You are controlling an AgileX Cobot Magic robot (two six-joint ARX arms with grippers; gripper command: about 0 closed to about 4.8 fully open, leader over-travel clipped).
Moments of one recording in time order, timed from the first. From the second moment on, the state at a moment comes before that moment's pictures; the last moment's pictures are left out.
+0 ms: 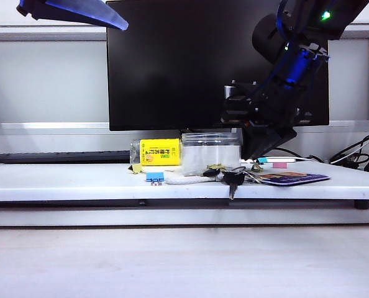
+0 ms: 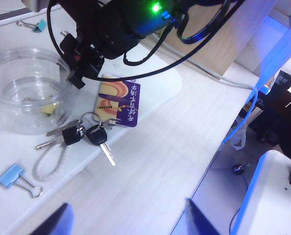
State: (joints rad) left arm -0.69 0.99 0.86 -0.33 0.35 -0.11; right arm 0.38 1.81 1.28 -0.30 -0.02 -0.04
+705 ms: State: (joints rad) left arm -0.69 0.99 0.86 -0.34 0.35 -0.11; right arm 0.38 1.82 1.28 -0.28 0.03 -0.04
